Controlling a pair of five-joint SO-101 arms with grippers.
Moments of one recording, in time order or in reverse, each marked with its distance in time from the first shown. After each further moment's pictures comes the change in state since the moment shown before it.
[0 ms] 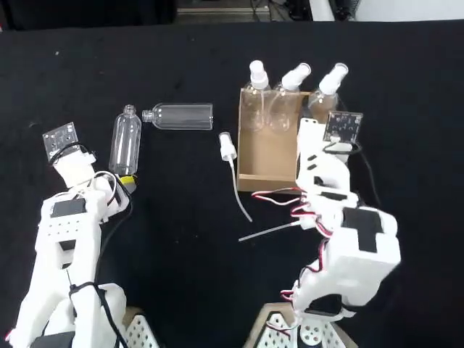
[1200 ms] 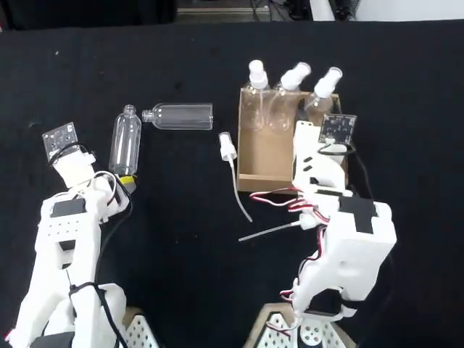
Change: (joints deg) left arm 0.0 0.0 0.0 0.0 0.0; right arm -1.1 6.3 -3.3 -1.8 0.0
